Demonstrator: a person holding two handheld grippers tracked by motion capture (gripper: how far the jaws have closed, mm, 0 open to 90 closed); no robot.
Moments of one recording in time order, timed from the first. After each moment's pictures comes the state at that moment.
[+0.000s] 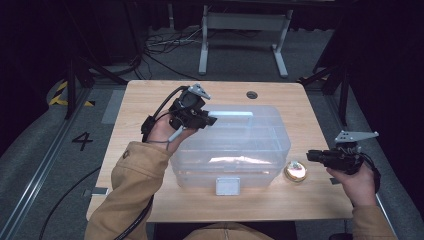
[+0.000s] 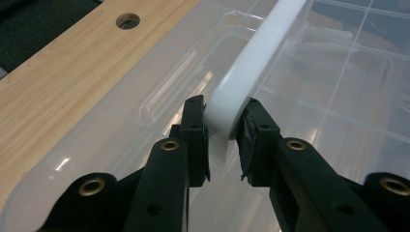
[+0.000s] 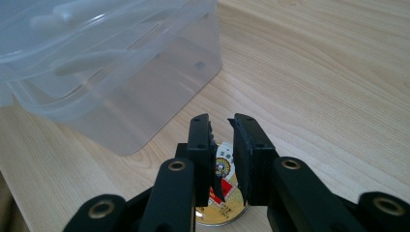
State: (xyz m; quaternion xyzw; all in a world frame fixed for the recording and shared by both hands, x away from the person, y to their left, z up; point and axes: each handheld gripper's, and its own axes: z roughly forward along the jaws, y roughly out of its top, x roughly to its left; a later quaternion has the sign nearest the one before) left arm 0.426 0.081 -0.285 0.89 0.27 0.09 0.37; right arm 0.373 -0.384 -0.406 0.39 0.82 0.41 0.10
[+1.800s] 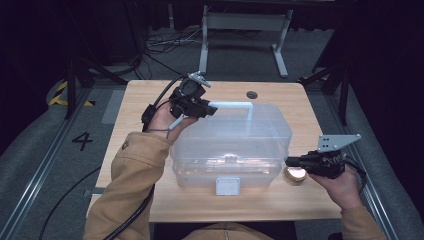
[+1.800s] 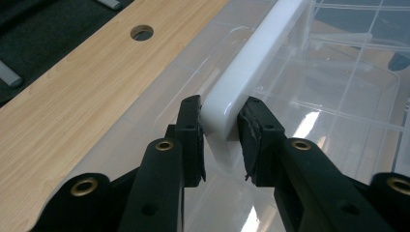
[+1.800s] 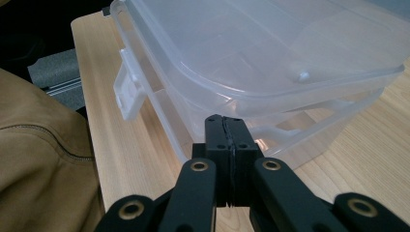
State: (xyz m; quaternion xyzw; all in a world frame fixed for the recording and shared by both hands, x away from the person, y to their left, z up) left arm 0.443 0.081 -0.270 0.89 0.27 0.10 0.36; right arm 0.350 -0.315 -0.378 0.21 0.86 0.47 0.07
